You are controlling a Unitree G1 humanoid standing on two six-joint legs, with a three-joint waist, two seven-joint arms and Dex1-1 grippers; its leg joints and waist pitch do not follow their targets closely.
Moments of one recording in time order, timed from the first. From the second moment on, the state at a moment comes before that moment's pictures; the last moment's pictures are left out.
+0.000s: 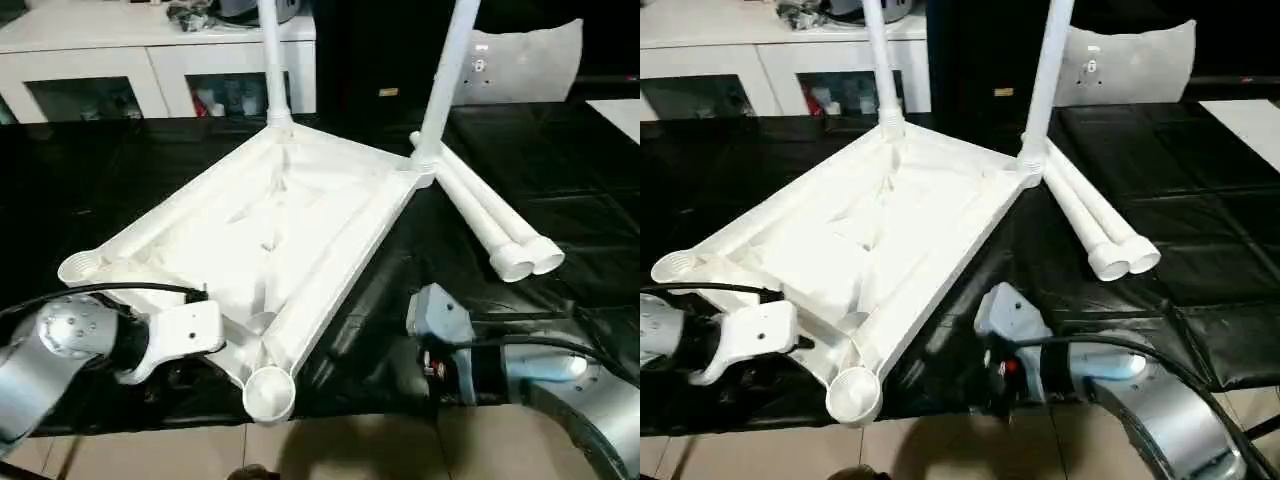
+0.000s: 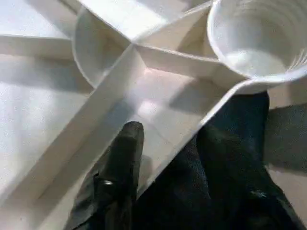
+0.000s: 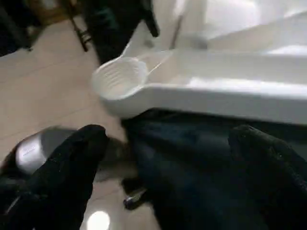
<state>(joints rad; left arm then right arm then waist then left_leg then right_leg) -0.15 0.99 -0.36 -0.24 -0.05 0.36 -1.06 -0.06 -0.66 0.28 -0.54 0.36 0.73 0.92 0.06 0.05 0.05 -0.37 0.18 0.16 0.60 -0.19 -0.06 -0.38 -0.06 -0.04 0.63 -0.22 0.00</state>
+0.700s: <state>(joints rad) -0.18 0.93 -0.37 -0.13 0.01 0.24 -1.11 -0.05 -0.67 0.28 -0.55 0.36 0.74 0.91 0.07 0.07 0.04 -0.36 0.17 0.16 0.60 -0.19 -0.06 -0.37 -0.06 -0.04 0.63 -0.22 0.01</state>
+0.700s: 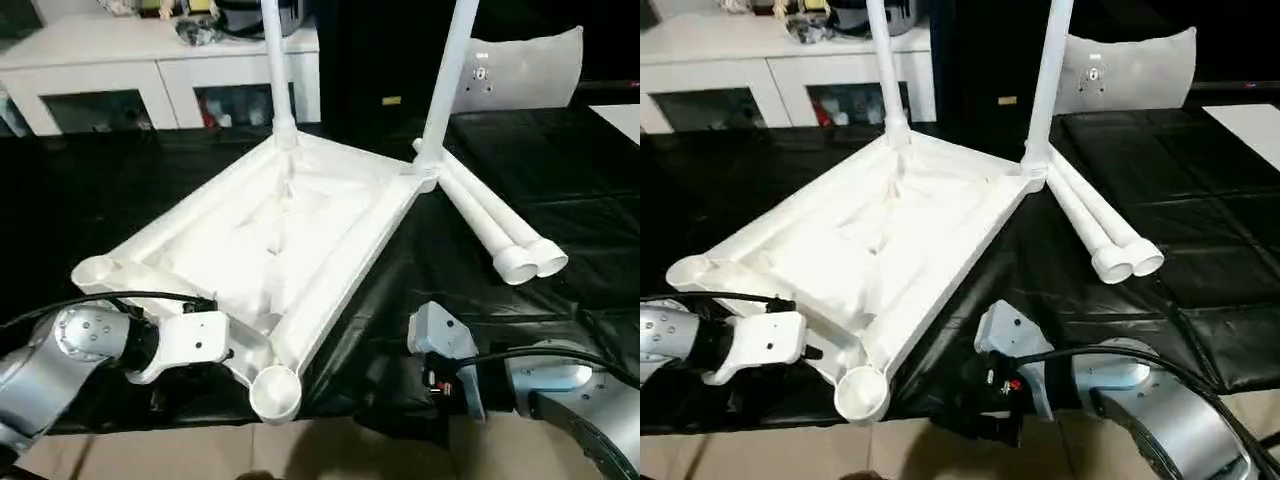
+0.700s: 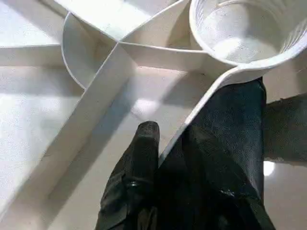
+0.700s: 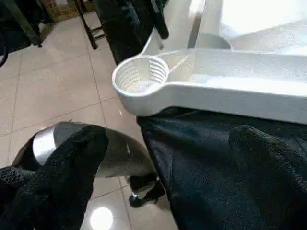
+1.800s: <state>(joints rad) -0.27 0.54 -0.35 -0.18 -0.07 0.70 -0.90 -0.12 -0.62 0.24 -0.45 0.28 0.69 0.74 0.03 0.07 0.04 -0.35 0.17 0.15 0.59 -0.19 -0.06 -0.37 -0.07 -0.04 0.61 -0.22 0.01</state>
